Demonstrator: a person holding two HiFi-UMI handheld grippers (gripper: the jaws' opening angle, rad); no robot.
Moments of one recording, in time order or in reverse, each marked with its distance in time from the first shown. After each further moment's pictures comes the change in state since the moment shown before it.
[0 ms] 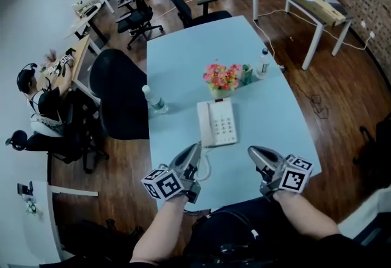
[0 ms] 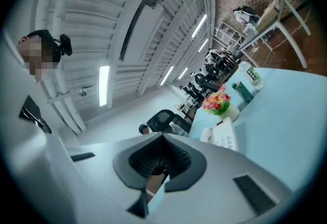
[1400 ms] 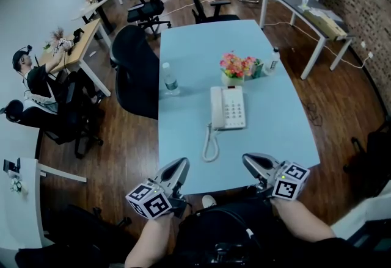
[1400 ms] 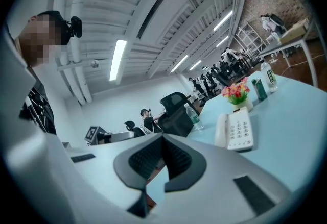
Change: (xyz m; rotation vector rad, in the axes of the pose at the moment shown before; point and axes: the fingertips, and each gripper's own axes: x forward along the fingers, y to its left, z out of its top) left arm -0.173 -0.011 -0.026 0.090 -0.077 -0.024; right arm 0.008 0.095 -0.101 -0.203 0.150 0.027
